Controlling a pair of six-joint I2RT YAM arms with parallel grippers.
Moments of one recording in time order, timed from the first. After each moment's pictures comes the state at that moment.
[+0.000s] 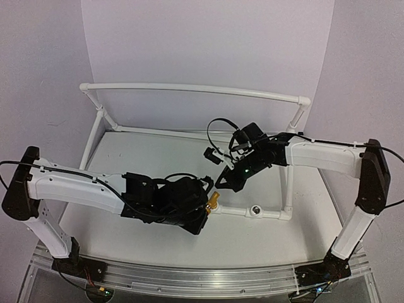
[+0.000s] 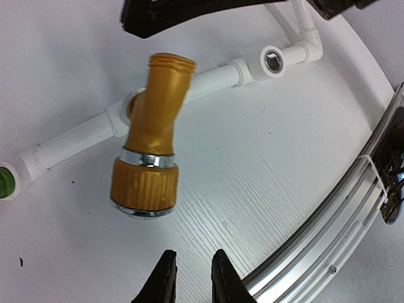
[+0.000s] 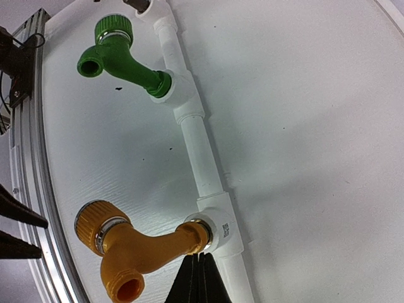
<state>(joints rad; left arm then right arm) -1.36 1.63 1.20 -0.50 -0.28 -0.67 0.77 1.73 1.34 -0.56 -0.38 -0.23</state>
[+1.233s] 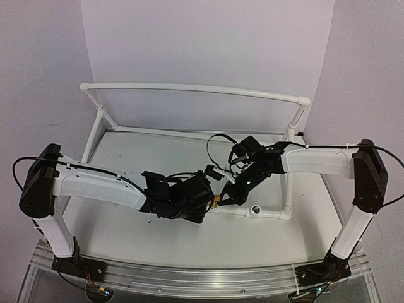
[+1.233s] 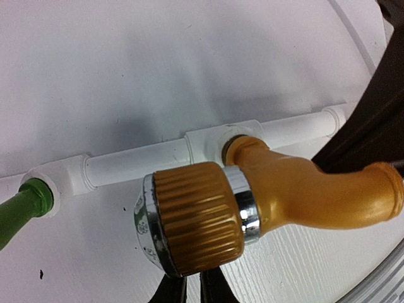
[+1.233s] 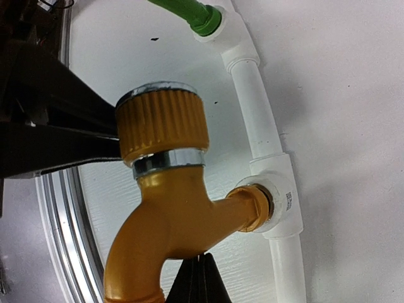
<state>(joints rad) -1.27 1.78 1.25 -0.50 -0.42 -0.77 0.78 1.76 1.25 -0.59 -0.52 -0.26</state>
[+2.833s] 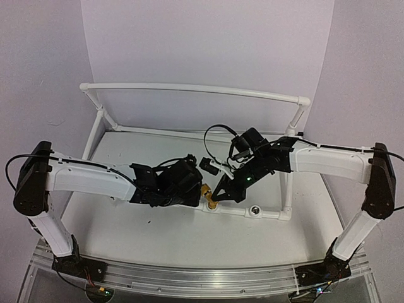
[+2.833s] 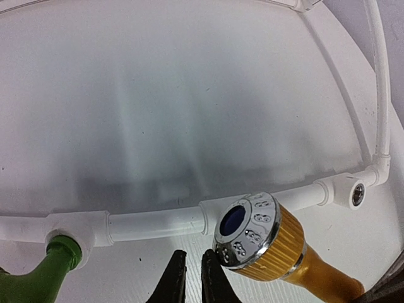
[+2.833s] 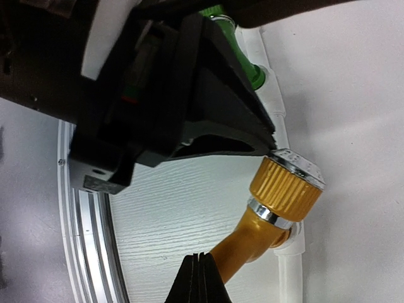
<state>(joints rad) -1.17 1.71 1.17 -0.31 -0.42 -0.75 0.85 1.67 1.29 -0.60 -0.52 -0.28</state>
